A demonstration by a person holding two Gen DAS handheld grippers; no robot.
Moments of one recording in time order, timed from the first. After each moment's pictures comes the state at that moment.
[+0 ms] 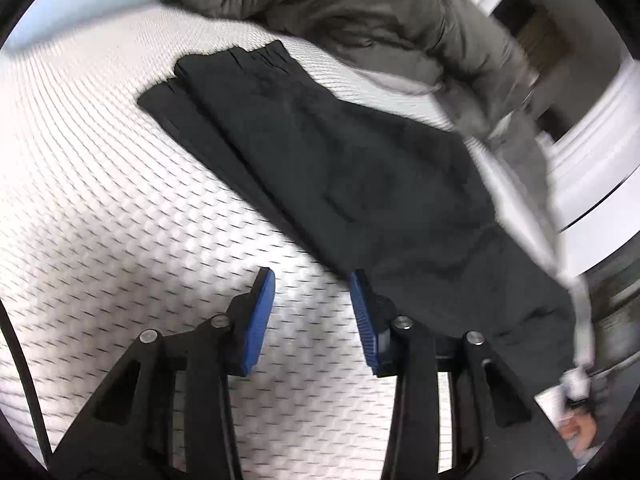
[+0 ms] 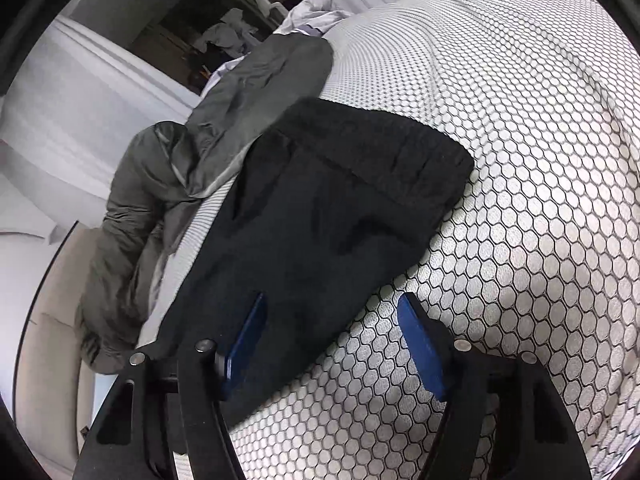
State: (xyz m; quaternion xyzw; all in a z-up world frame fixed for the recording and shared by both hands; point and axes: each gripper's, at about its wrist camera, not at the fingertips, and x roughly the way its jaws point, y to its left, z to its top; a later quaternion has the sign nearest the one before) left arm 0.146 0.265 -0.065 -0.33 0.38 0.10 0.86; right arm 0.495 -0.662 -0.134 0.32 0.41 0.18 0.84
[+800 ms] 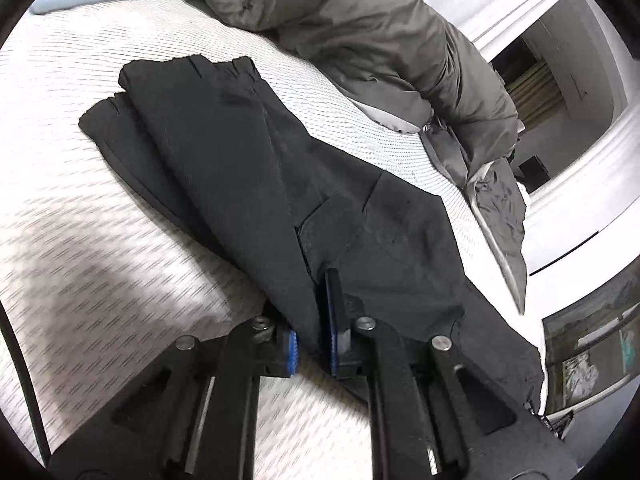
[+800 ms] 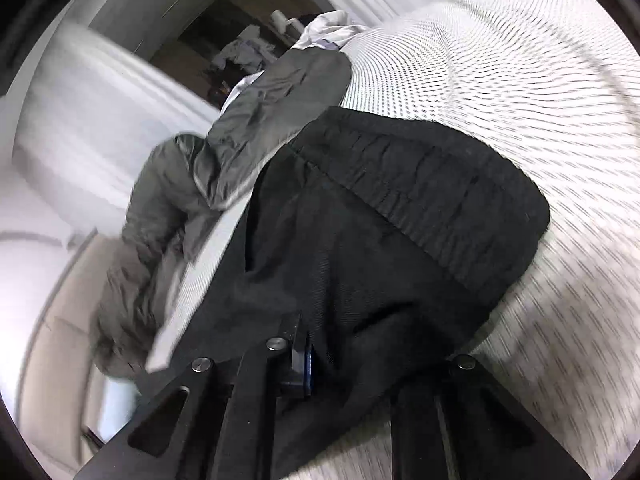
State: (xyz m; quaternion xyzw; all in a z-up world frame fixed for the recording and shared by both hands) left arm 0.114 0.275 -0.061 -0.37 0.32 0.11 0.86; right arm 0.472 -0.650 -0.139 0.32 0.36 0.20 0.85
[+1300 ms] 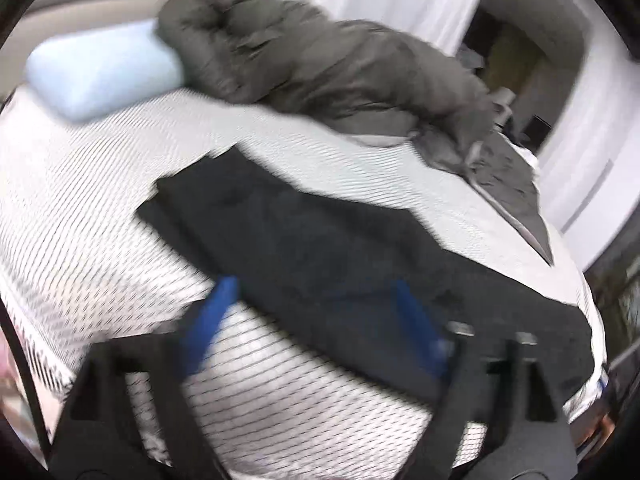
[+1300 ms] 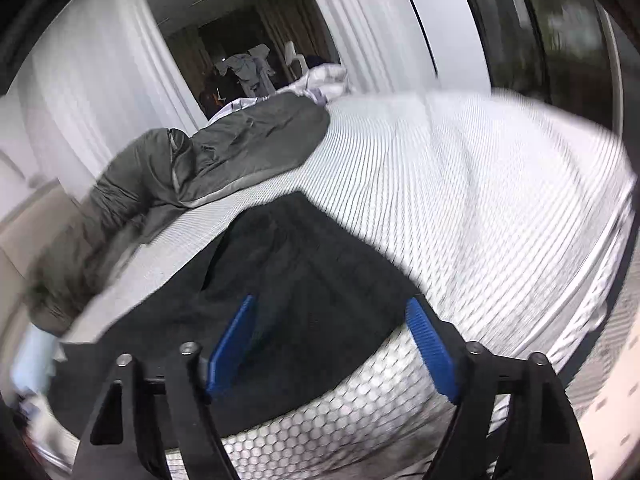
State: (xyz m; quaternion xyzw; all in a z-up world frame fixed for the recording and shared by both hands) left arm 0.009 0.237 0.012 -0.21 0.29 0.13 0.93; right arm 0.364 -0.693 -0.089 0.17 0.29 0.09 0.94
